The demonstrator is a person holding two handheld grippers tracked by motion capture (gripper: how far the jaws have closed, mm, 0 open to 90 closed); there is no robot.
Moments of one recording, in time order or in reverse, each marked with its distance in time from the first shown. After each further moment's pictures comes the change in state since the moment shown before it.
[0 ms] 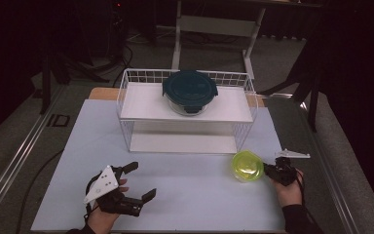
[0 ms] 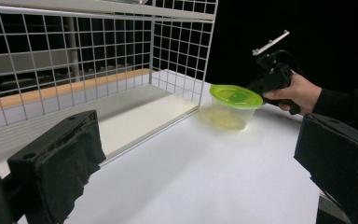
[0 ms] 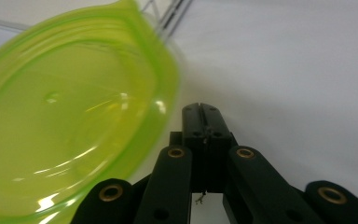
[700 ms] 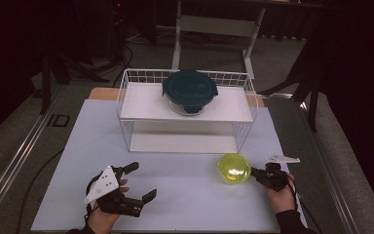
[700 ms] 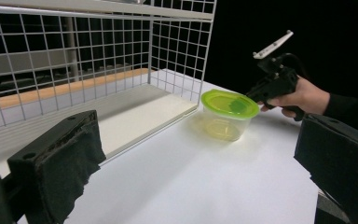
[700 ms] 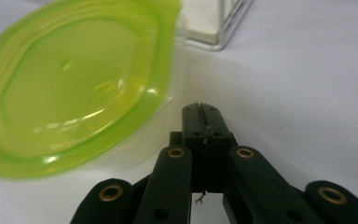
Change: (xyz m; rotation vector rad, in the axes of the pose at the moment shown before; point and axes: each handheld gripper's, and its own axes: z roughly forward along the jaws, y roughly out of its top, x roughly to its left) left arm -0.001 0.000 0.000 0.001 -0.009 0.001; right arm 0.032 -0.005 0.005 0.010 0.062 -0.068
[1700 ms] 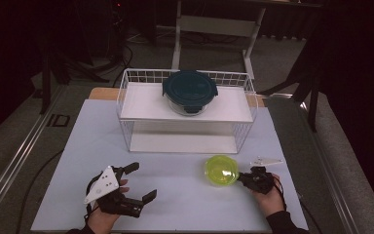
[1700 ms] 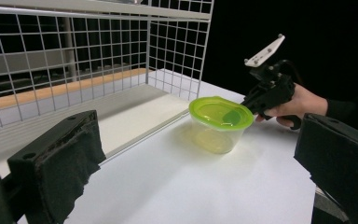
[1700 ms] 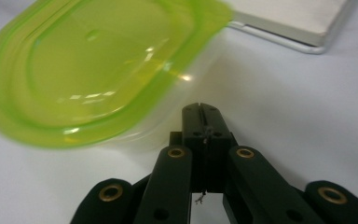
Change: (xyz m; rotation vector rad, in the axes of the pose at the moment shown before) left arm -0.001 0.001 0.000 -0.001 -0.005 0.004; right arm 0.034 0.001 0.020 0.045 0.112 -0.091
